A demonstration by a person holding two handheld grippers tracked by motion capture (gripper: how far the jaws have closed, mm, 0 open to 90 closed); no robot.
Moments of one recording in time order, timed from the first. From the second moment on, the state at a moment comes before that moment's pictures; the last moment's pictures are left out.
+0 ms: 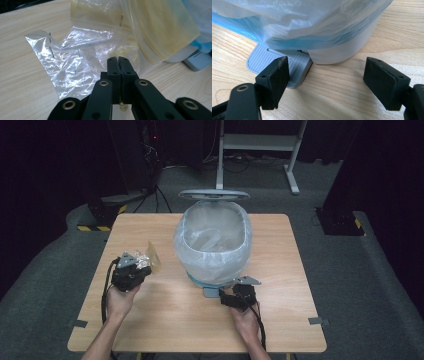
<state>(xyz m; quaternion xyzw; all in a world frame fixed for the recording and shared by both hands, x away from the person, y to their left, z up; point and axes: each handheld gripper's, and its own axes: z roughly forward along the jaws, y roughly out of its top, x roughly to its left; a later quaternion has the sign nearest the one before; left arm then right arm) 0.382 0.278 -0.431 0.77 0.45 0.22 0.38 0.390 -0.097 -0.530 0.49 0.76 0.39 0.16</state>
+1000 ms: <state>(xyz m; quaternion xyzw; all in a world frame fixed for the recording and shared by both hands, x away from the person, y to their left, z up) 0.376 0.269 -0.360 0.79 0.41 0.20 0.42 0.389 -0.097 -0.530 0.49 0.76 0.39 0.17</state>
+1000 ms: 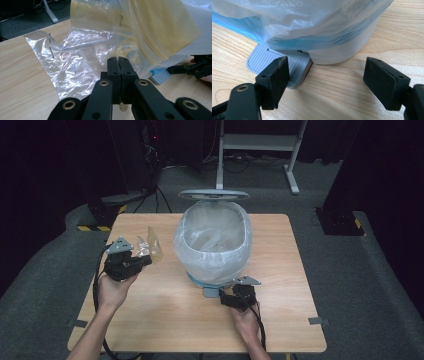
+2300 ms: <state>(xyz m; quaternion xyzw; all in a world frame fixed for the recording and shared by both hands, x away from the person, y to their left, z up) 0.387 0.241 -0.313 0.79 0.38 0.17 0.45 0.389 -0.097 -0.530 0.49 0.76 0.39 0.17</state>
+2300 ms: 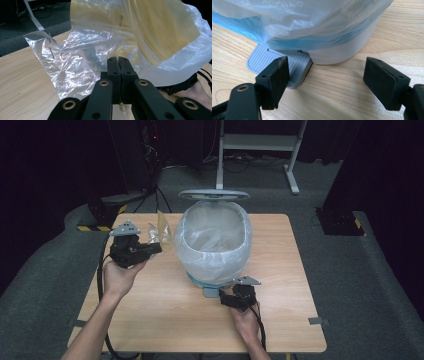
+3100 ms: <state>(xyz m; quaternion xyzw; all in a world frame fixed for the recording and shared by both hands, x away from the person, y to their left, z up) 0.401 0.213 -0.291 0.79 0.36 0.16 0.47 0.389 -0.097 -0.530 0.49 0.76 0.39 0.17</state>
